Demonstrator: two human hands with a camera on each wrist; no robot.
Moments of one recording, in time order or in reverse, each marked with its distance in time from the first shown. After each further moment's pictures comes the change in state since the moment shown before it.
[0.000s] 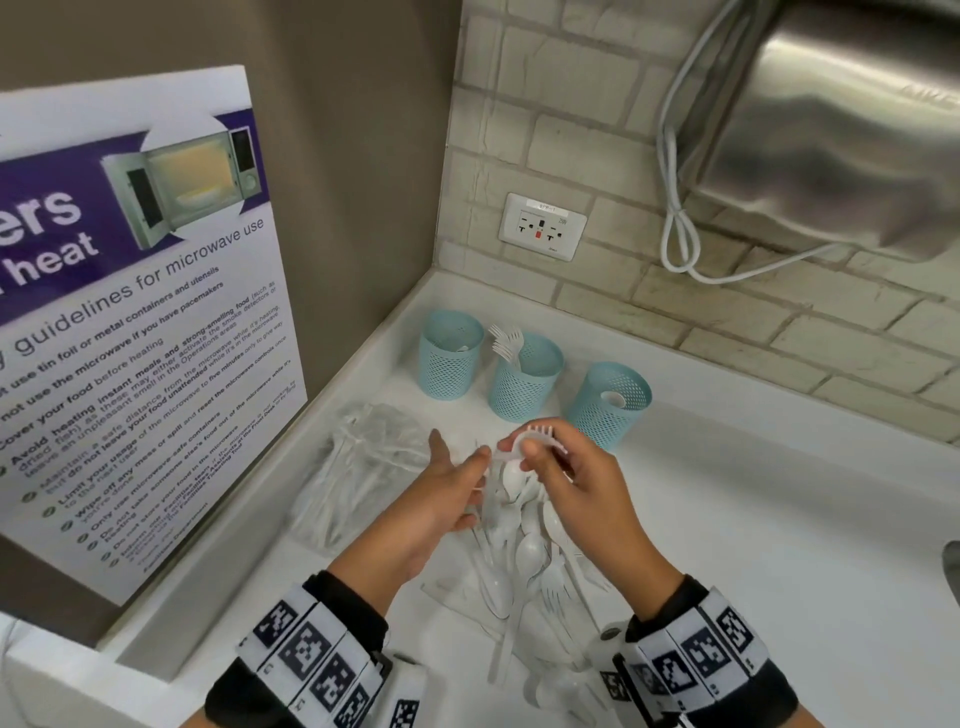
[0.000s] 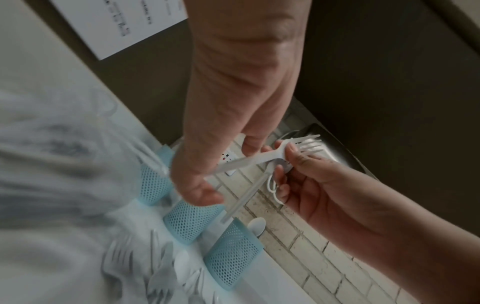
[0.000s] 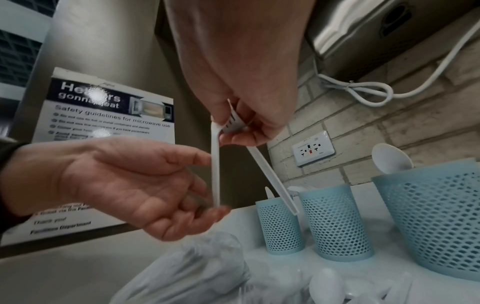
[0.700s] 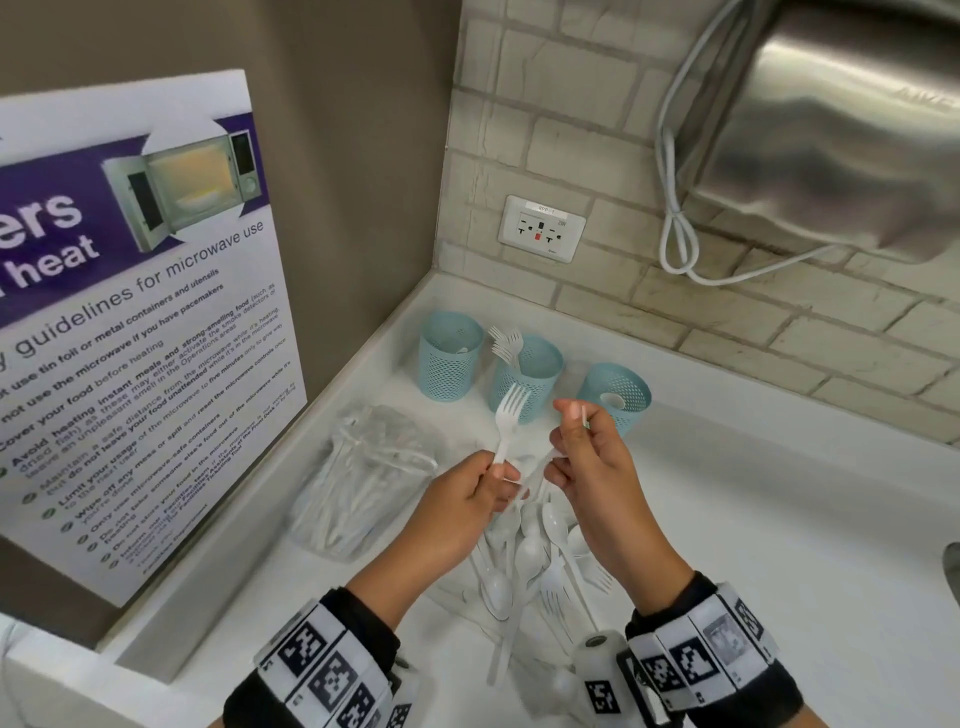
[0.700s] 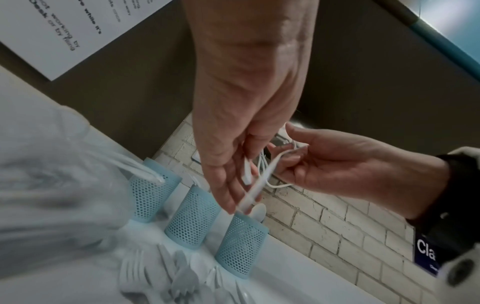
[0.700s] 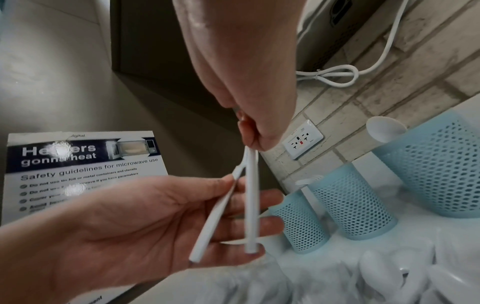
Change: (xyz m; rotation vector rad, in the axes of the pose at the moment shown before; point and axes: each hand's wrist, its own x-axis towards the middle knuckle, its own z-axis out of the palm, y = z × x) left_hand -0.005 -0.012 0.011 0.264 -0.022 0.361; right_hand 0.007 -0.009 -0.002 0.397 0.209 0.317
